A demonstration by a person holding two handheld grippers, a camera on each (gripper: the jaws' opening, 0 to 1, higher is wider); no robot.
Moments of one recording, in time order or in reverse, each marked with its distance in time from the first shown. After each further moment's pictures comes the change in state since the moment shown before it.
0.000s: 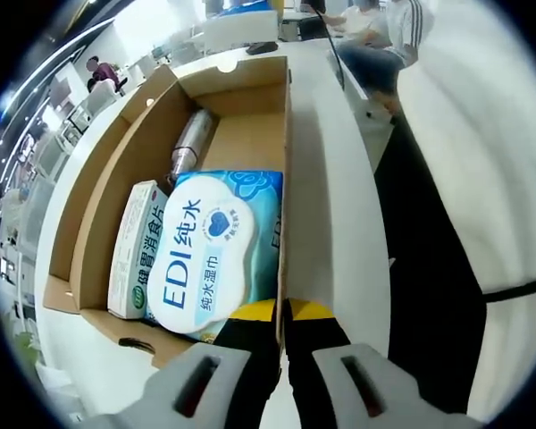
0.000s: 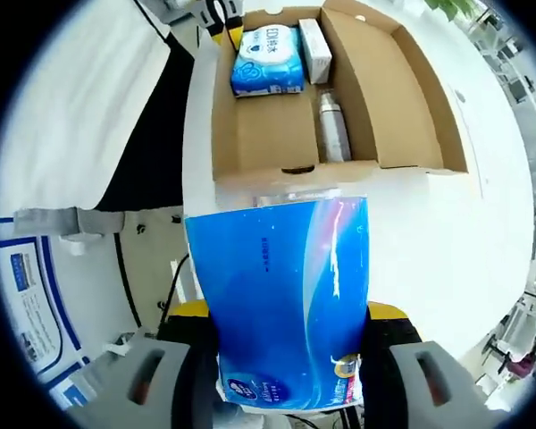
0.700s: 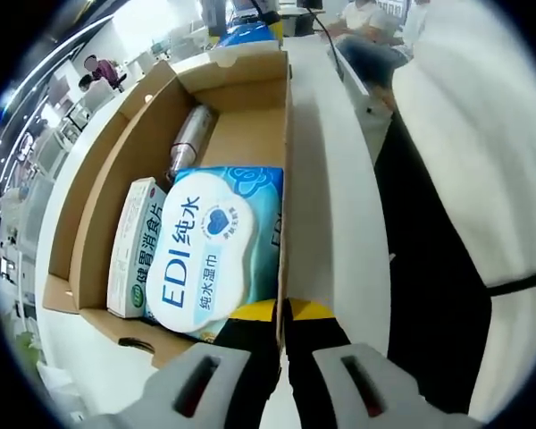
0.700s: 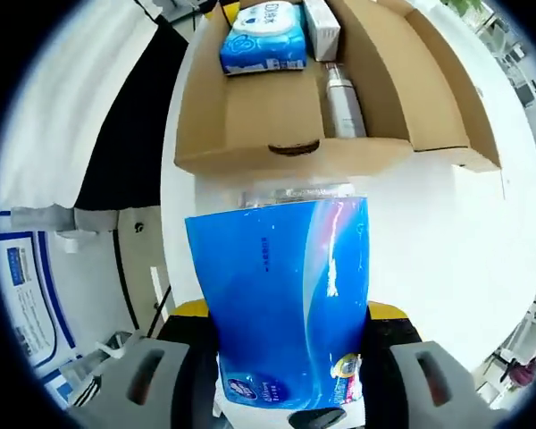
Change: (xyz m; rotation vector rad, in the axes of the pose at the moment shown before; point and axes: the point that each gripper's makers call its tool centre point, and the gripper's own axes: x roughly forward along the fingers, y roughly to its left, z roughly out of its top) left arm 0.003 0.001 -0.004 -0.005 0.029 0.003; right arm 0.066 -0.004 0.009 -0.010 -0.014 0.026
